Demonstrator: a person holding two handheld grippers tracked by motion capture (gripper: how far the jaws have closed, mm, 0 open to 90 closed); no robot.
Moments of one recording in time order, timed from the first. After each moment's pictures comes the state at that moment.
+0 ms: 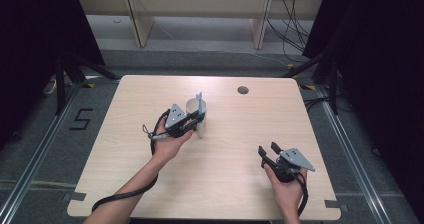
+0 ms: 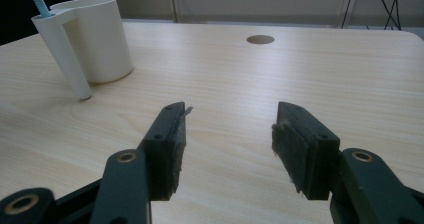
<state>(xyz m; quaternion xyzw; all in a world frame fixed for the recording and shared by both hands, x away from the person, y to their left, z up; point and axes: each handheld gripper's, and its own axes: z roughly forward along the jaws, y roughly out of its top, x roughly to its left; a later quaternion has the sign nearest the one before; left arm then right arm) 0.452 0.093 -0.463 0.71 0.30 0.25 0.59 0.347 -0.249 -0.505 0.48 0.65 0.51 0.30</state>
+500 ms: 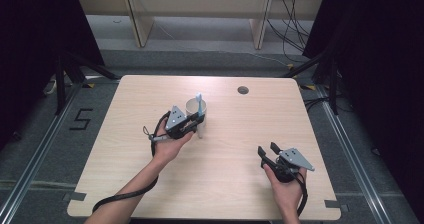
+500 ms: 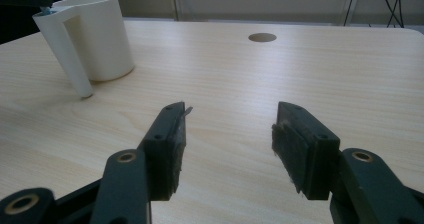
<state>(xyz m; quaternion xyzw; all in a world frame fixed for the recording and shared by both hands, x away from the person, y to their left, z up) 0.454 0.094 -0.474 0.71 0.31 0.24 0.59 0.347 -0.249 -0.505 0.48 0.65 0.50 0.30</state>
